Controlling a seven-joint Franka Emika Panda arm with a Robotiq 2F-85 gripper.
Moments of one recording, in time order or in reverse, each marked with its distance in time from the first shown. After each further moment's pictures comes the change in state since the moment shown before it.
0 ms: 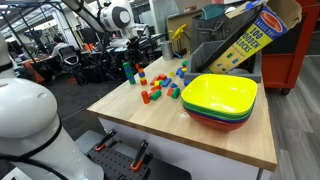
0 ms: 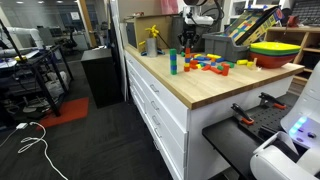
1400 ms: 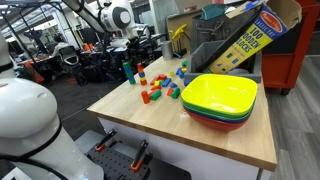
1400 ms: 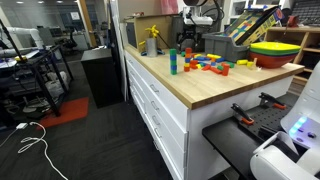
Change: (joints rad) arm 0.000 0.005 -0.002 0.003 0.001 0.013 0.041
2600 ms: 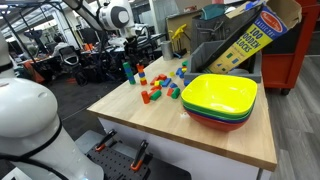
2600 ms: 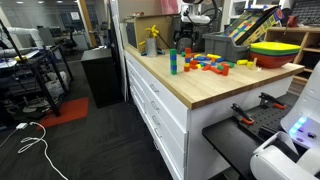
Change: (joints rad) arm 0.011 0.000 0.008 0.016 0.068 -0.003 -0.001
